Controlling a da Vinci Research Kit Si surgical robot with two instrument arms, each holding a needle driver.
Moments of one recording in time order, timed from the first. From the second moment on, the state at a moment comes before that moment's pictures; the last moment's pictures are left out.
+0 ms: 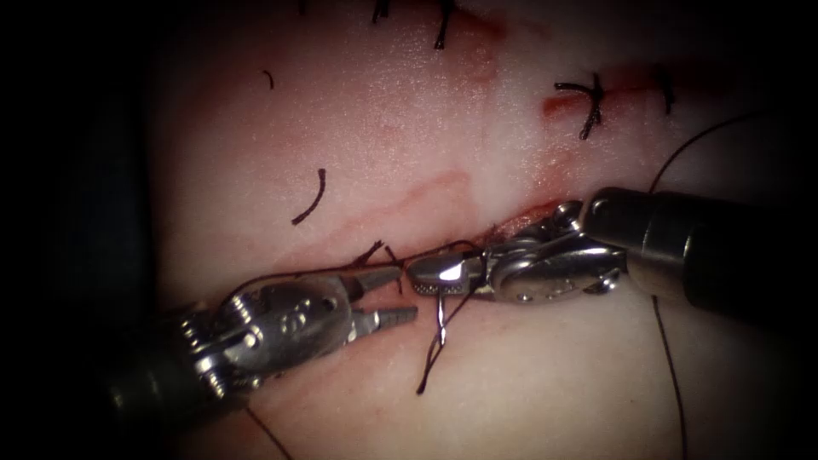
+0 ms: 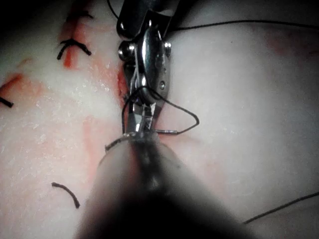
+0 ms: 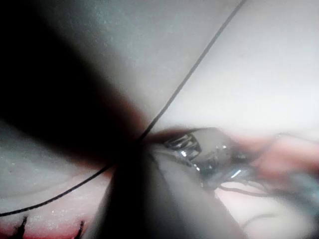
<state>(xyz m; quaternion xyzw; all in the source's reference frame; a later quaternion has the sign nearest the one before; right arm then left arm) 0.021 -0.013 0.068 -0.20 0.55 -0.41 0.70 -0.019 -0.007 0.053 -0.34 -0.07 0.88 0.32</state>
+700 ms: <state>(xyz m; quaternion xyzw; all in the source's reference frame) 0.025 -0.002 0.058 -0.17 0.64 -0.20 0.72 -0.024 -0.007 0.056 -0.33 -0.08 0.88 0.32</state>
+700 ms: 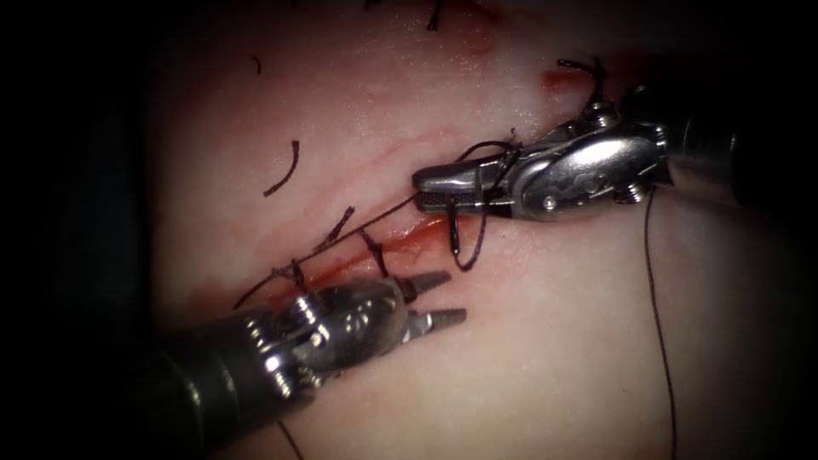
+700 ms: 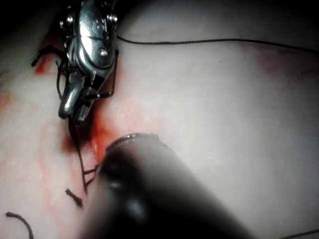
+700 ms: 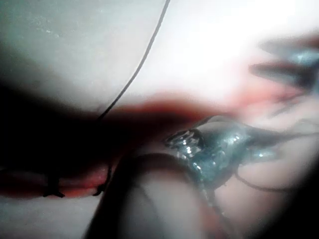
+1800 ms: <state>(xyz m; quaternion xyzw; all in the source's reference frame) 0.027 0.004 0.062 0.20 0.64 0.17 0.73 -0.023 -0.008 0.057 -0.31 -0.09 0.89 0.32</state>
